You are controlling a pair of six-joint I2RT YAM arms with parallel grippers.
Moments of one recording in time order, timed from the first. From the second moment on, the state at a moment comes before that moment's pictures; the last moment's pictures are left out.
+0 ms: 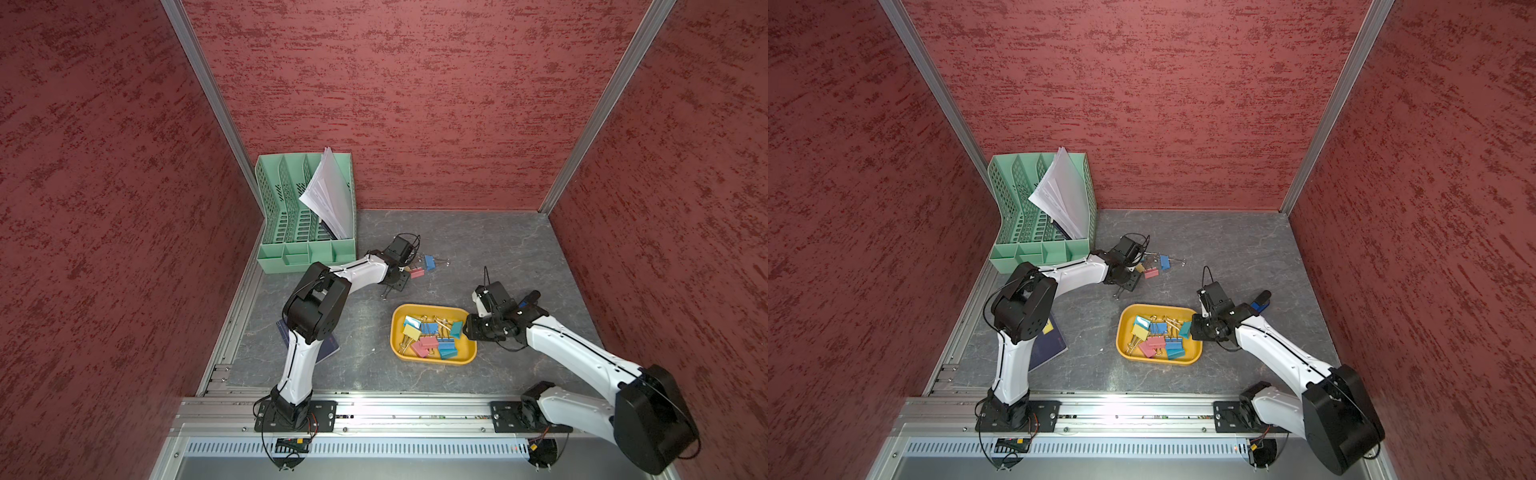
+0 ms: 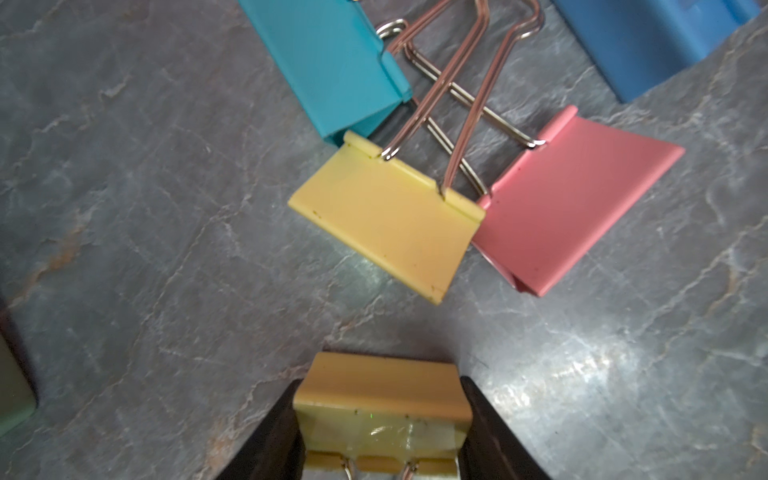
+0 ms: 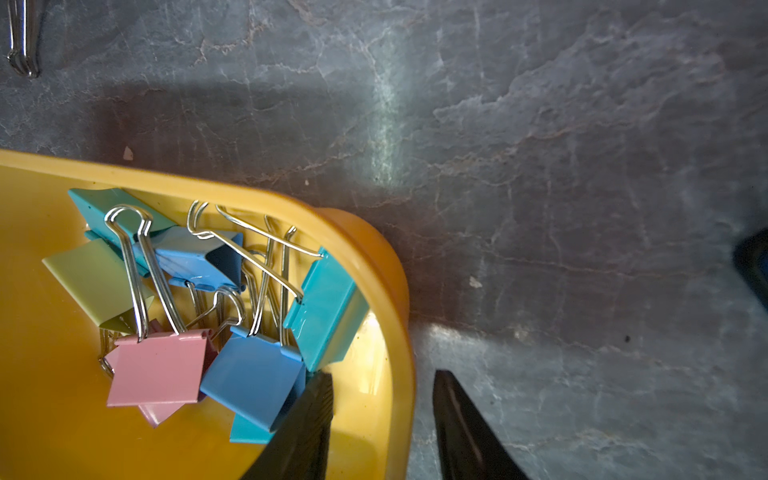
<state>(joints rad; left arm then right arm) -0.61 2.07 1.45 -0.51 -0.15 -0.09 0.48 1.17 0.64 -0.64 -0.13 0.51</state>
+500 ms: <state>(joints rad) -0.86 1.71 1.40 -0.63 -0.21 -0.14 0.48 1.16 0.64 -0.64 -0.13 0.51</state>
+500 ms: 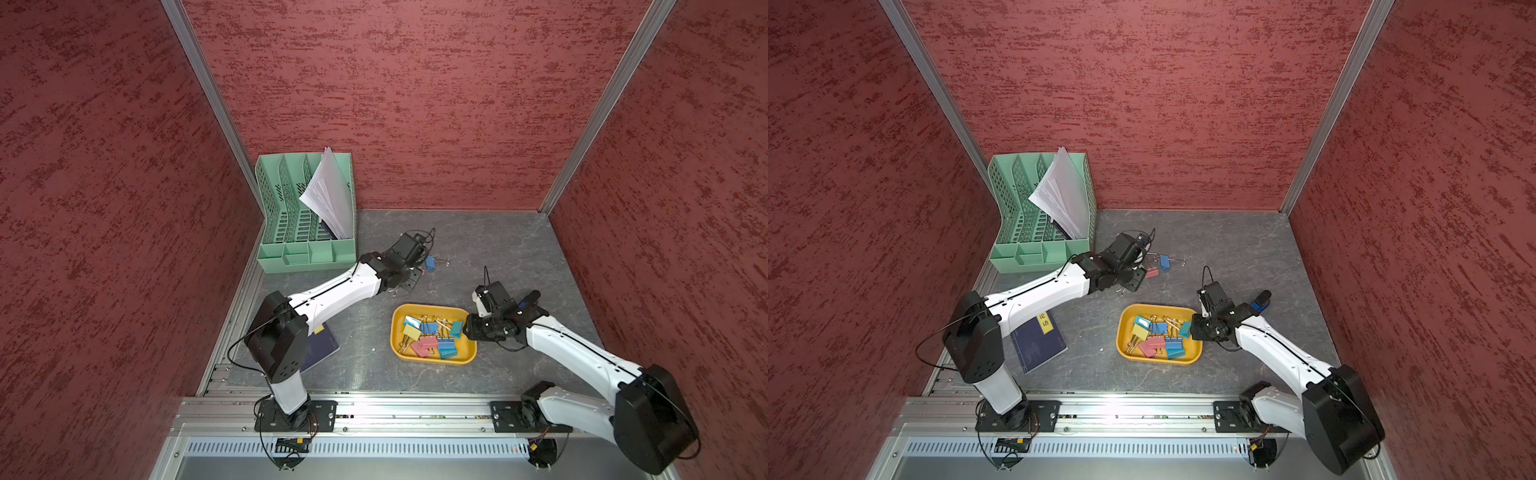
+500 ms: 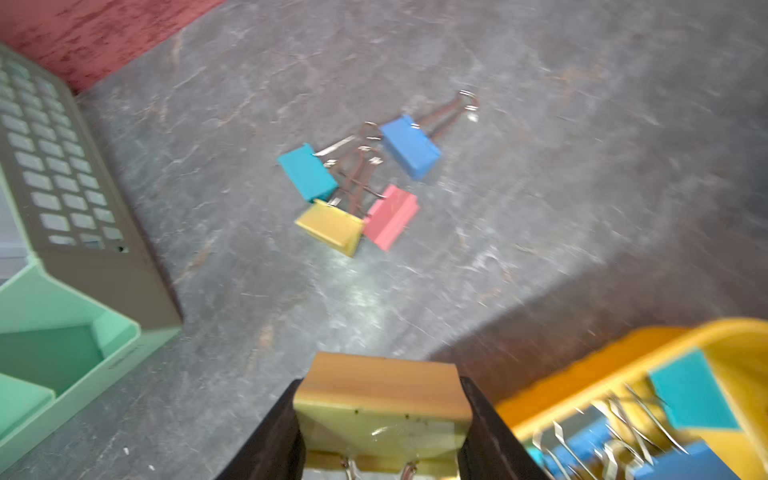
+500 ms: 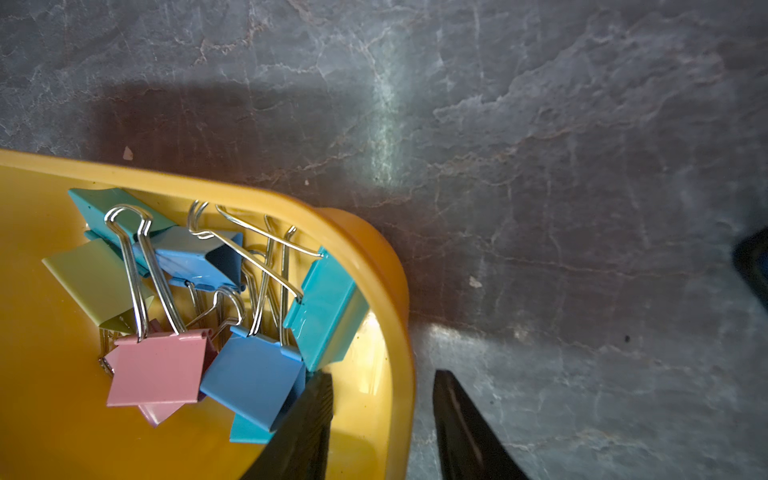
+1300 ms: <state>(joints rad) -1.10 1.93 1.42 -0.64 -0.15 -0.43 0.48 1.15 0.64 -0.64 -0.13 0.51</state>
